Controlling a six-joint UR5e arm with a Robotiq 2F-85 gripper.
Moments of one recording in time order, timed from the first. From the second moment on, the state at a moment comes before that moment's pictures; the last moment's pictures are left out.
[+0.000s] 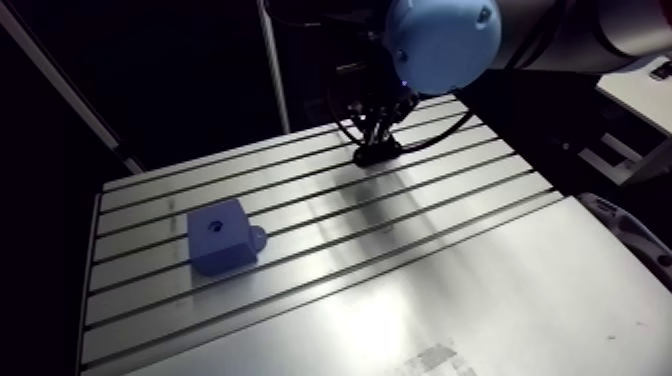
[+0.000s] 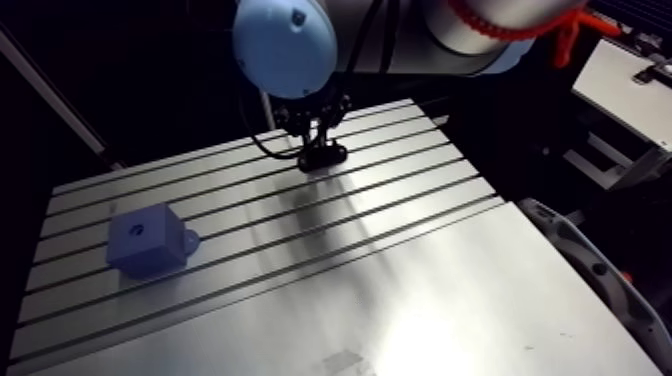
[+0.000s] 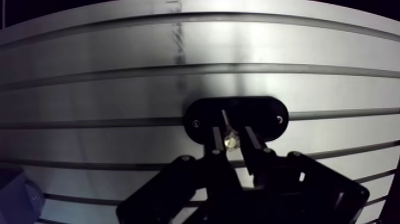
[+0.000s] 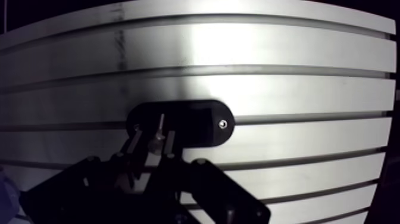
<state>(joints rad) -0.40 -1.12 1.83 -2.40 -1.53 -1.94</state>
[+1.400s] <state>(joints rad) -0.37 -1.24 1.80 -2.36 -1.52 -1.93</state>
